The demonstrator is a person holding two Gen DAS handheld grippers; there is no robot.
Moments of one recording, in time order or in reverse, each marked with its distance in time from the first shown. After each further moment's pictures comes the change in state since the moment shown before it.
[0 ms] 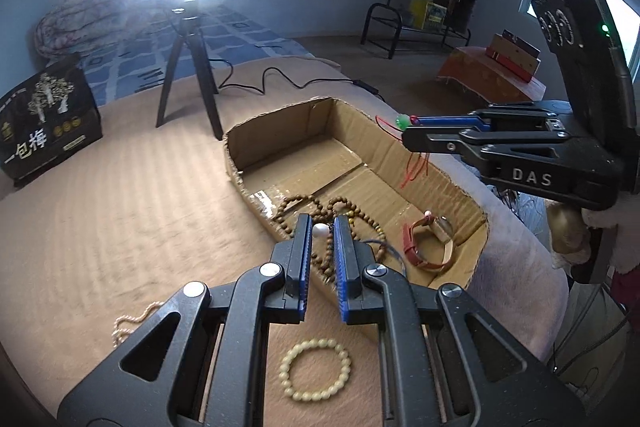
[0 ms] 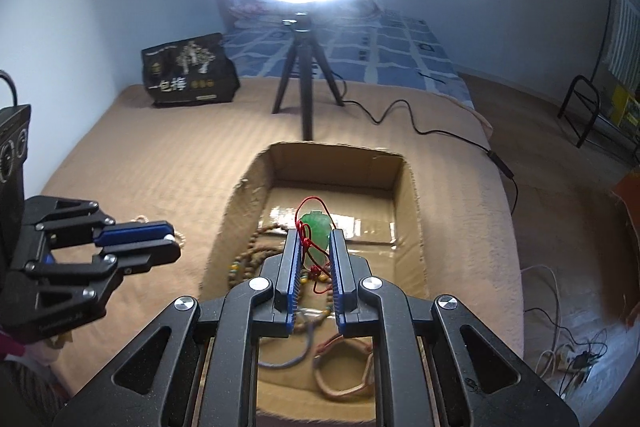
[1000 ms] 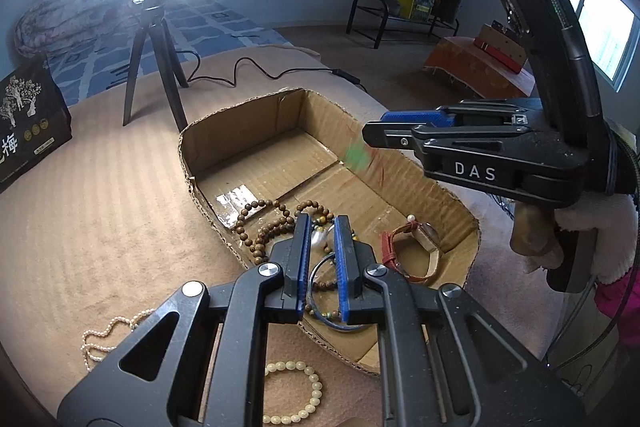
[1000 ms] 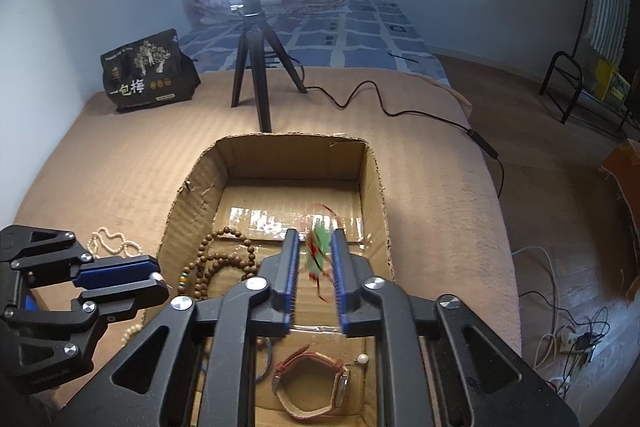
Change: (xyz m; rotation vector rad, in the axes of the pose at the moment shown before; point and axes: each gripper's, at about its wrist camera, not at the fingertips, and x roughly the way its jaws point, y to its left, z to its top) left arm 0.033 -0.020 0.005 0.014 0.041 -0.044; right arm 0.021 -0.024 -0.003 0.068 0.028 -0.069
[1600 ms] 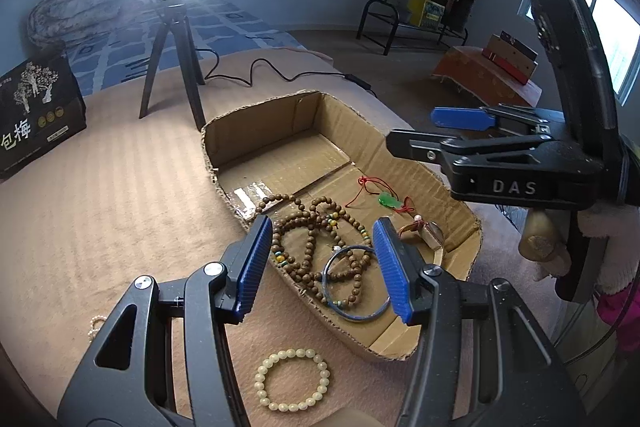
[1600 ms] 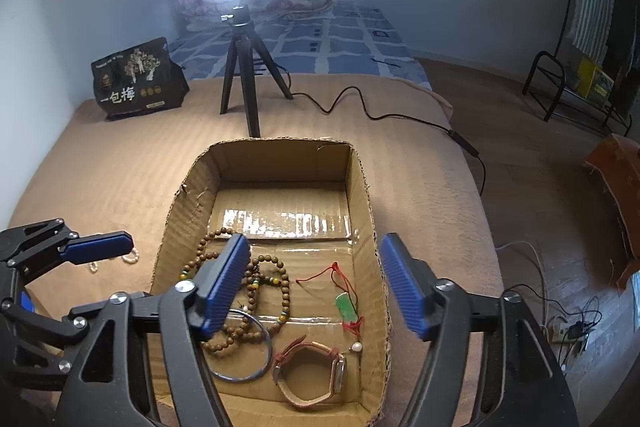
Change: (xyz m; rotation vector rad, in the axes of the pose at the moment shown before) left arm -0.020 0.013 -0.006 -0.045 -0.023 0.015; right arm -0.017 0.004 -0.004 0.024 -0.024 -0.051
